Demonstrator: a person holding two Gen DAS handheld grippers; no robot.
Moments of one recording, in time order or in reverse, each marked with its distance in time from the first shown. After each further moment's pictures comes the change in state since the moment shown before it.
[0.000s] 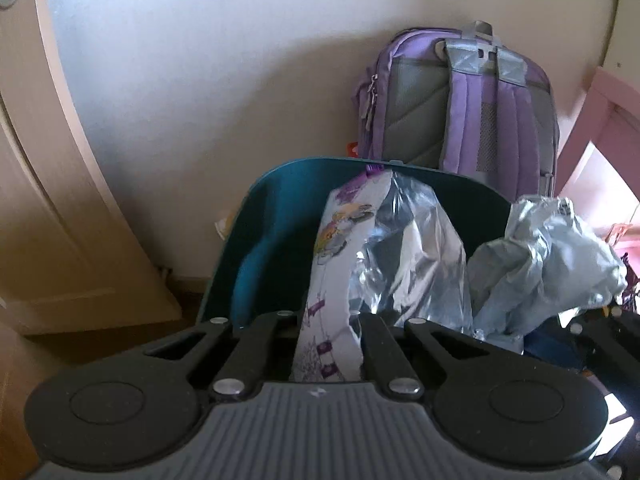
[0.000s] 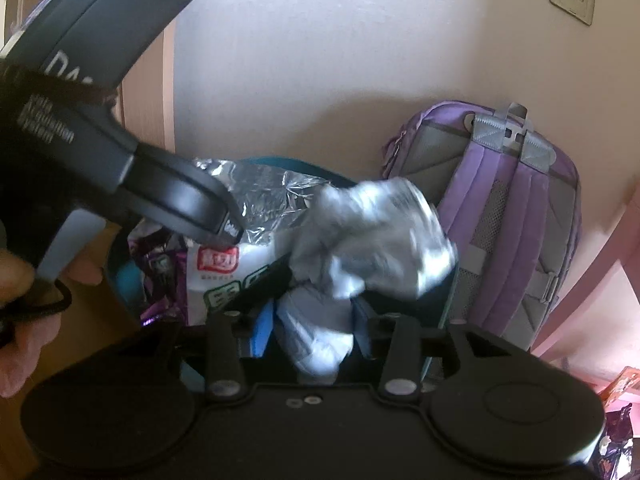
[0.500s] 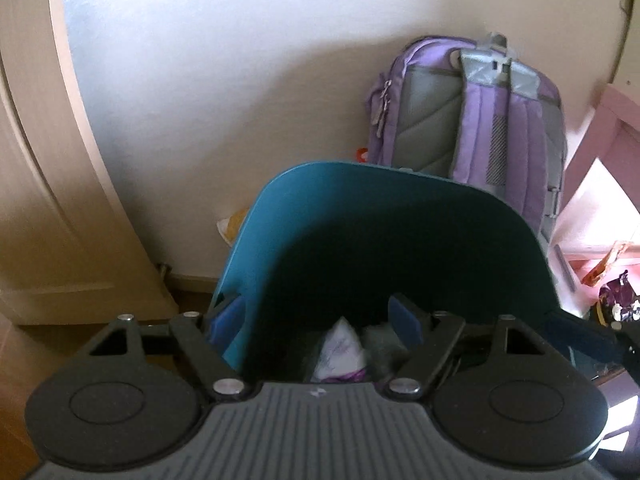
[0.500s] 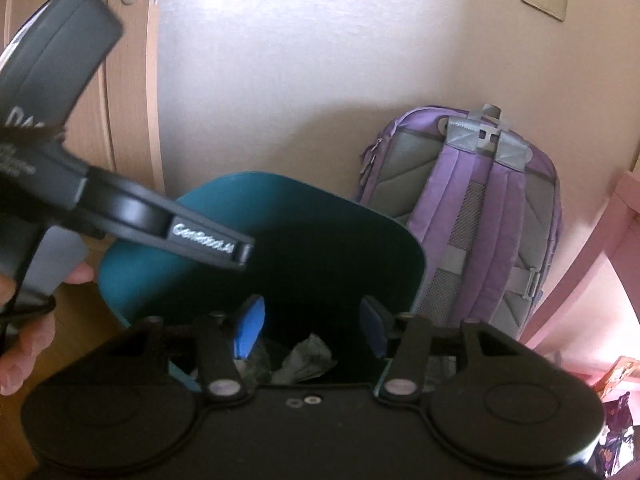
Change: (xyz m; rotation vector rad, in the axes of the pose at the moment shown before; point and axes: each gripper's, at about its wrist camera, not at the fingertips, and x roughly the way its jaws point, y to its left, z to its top) left arm 0.007 0.008 0.001 -0.035 -0.027 -0.006; right arm -0.018 -0.022 0.002 0.054 -0.032 -0.024
